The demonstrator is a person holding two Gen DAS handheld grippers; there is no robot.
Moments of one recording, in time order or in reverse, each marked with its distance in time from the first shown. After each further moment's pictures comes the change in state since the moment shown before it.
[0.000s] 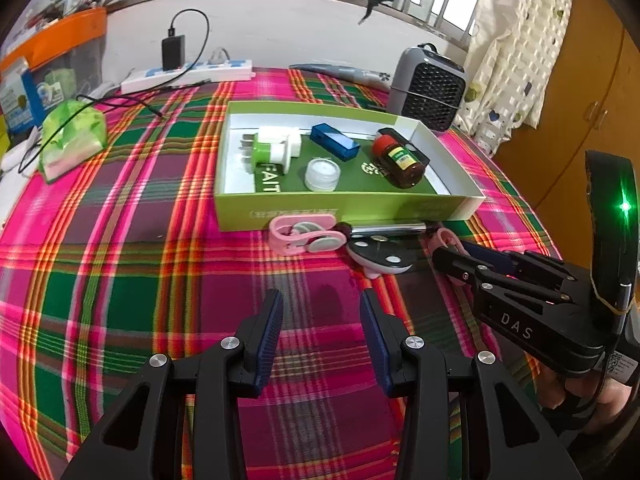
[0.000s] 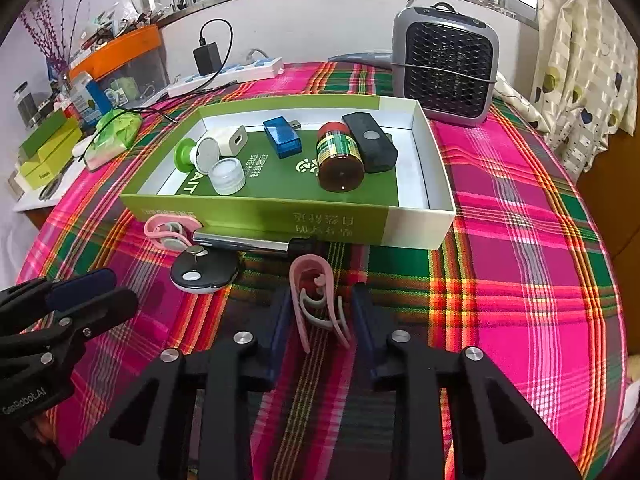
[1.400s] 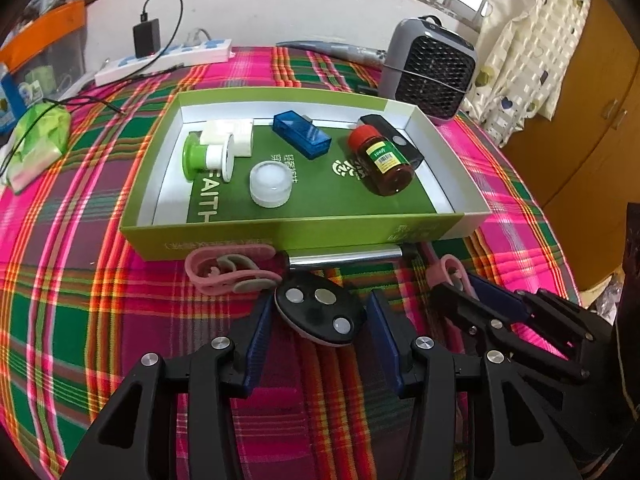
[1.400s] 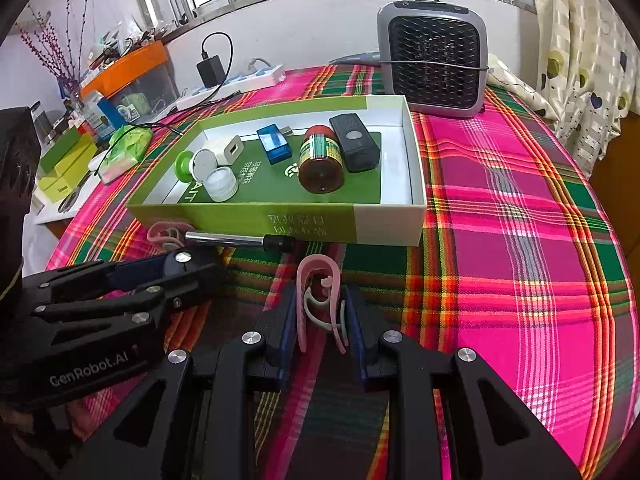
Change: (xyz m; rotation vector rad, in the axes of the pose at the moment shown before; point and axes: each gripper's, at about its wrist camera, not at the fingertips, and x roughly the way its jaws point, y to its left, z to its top) left arm 0.045 -0.039 0.028 -0.017 0.087 0.033; right arm -0.003 -0.025 -0.003 0.034 -0.014 0.093
